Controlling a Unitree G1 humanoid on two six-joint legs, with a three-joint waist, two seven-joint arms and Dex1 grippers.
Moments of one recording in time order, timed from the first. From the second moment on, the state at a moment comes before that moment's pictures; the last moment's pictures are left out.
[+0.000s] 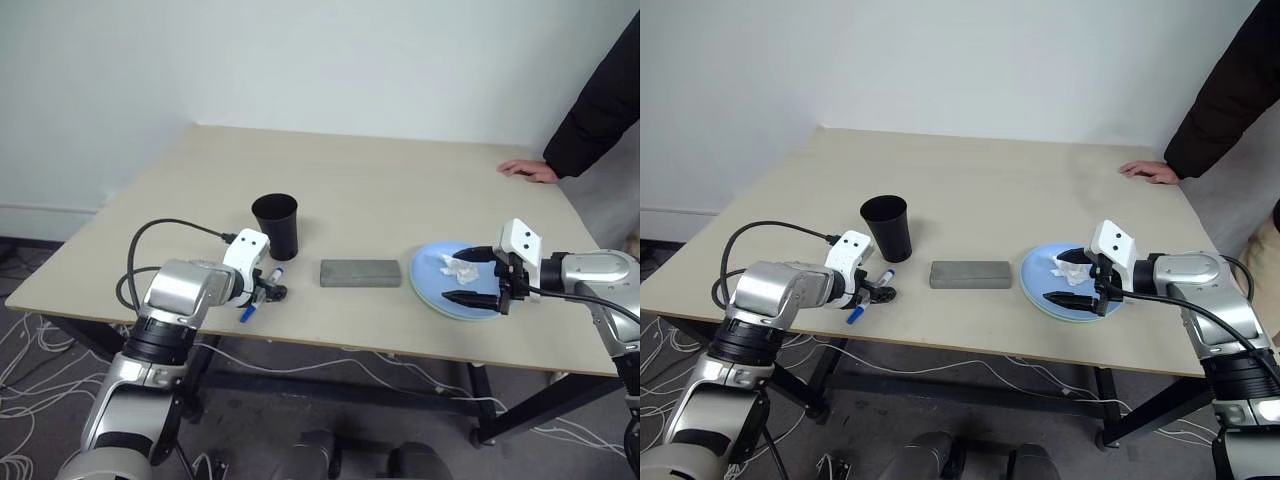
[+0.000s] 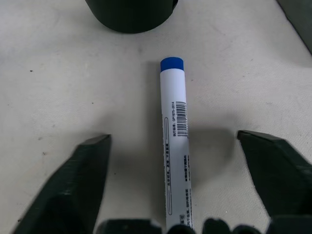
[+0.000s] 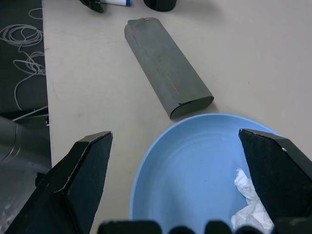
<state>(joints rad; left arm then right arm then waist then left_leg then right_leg) -0.64 0.56 -0.15 0.09 -0.26 1.28 -0.43 -0.43 -0.83 0.06 0.06 0.29 0.35 1.18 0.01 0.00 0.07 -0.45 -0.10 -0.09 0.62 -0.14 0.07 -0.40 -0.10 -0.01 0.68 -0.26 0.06</state>
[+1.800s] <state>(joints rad) -0.93 0.40 0.10 0.84 -0.15 0.02 -0.40 -0.46 -0.81 0.06 0.06 0.29 0.35 1.19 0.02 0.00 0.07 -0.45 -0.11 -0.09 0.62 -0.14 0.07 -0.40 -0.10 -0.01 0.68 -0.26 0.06</state>
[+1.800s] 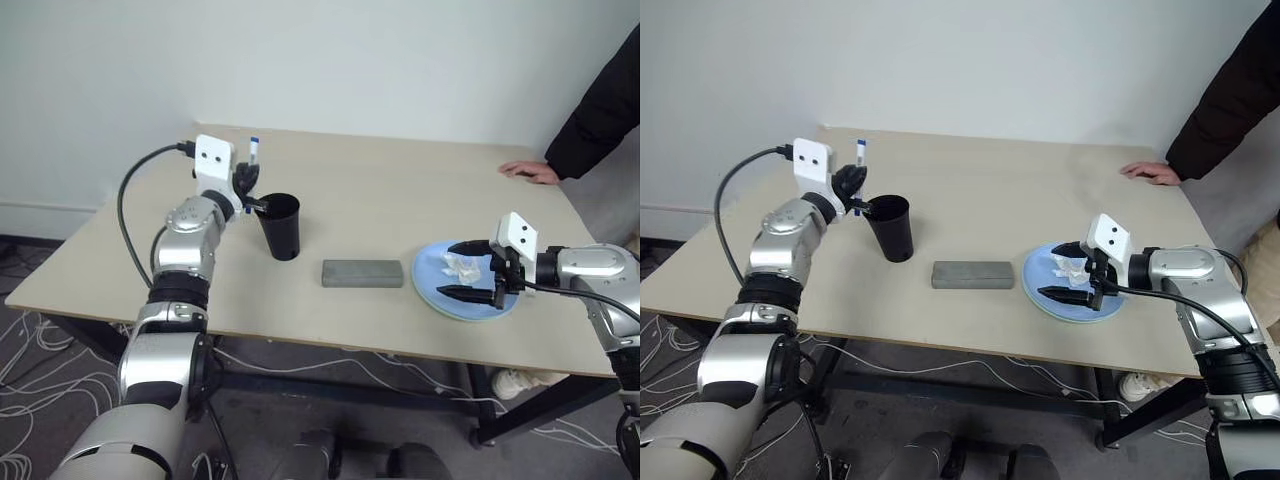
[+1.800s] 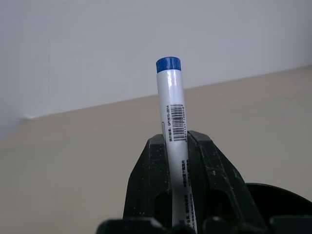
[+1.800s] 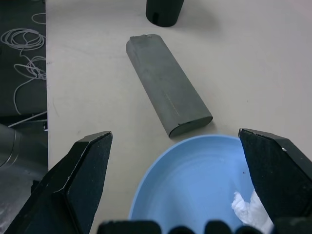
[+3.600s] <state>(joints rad) -1.02 0.38 0.12 0.78 -0.16 -0.01 -0.45 -0.43 -0.82 0.06 0.05 0.29 0.37 1.18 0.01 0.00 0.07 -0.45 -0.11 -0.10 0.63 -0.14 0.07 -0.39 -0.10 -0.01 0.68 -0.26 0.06</state>
